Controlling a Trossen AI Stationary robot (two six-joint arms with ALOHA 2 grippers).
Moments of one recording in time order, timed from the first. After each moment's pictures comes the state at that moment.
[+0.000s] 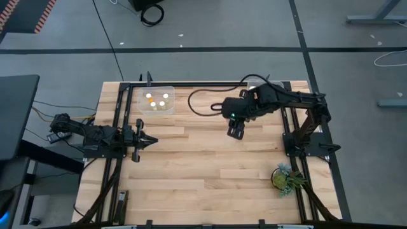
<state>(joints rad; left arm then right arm) -0.33 0.05 0.01 0.08 -0.35 0.04 0.07 1.73 2.05 -1.57 0.27 0.36</state>
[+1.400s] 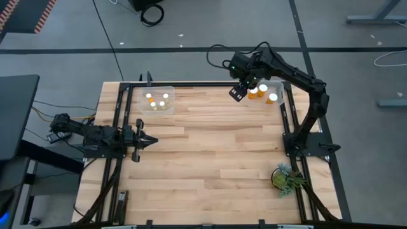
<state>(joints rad) -0.33 0.05 0.01 0.08 -0.35 0.04 -0.44 1.72 1.98 -1.57 0.18 0.32</state>
